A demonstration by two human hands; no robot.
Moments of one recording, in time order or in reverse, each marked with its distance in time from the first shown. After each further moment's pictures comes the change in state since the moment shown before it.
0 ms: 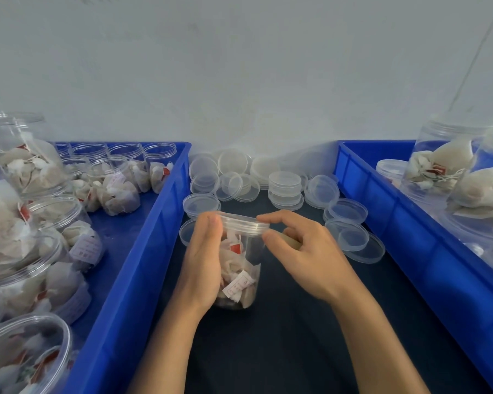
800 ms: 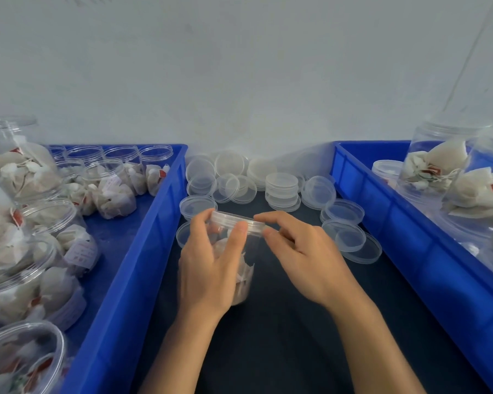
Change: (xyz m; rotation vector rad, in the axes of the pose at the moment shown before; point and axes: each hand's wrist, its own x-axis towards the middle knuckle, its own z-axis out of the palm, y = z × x) left_hand -0.010 0.009 0.015 0.328 0.223 0.053; right_hand 0.000 0.003 0.002 -0.150 0.027 -0.073
